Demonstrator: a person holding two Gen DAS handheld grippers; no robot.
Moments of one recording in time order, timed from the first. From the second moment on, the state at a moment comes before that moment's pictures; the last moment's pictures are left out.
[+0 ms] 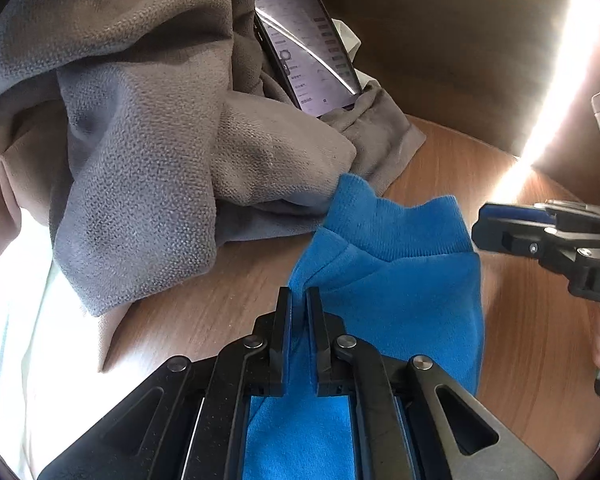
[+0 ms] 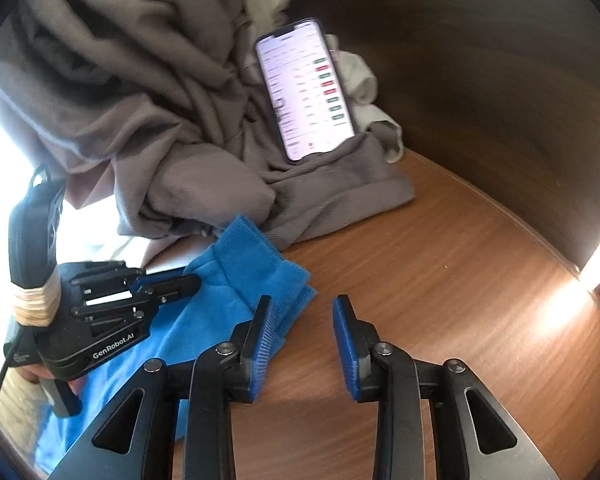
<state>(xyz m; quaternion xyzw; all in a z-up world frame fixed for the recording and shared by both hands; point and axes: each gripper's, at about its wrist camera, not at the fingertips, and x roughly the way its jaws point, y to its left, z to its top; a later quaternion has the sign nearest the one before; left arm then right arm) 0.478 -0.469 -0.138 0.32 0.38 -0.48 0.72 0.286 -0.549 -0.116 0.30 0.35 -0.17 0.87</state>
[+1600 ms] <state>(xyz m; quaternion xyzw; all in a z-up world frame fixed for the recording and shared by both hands) 0.507 -0.517 -0.144 0.27 0.43 -0.52 0.69 0.321 -0.531 -0.124 0.30 0.35 -0.16 0.87</state>
